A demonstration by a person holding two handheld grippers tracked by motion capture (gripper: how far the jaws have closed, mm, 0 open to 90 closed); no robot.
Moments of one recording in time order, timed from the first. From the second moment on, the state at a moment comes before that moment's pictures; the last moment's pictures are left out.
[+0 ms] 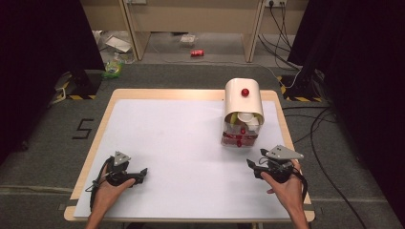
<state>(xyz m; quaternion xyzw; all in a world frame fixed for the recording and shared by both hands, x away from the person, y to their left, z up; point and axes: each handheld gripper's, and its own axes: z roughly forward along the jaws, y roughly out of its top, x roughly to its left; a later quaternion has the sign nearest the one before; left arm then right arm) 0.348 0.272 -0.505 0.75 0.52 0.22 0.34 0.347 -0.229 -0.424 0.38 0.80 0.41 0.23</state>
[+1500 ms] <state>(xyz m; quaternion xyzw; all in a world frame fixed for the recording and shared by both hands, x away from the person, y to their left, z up) 0.348 0.272 -0.505 0.75 0.52 0.22 0.34 0.365 -0.209 -0.360 0.36 0.79 0.44 0.24</state>
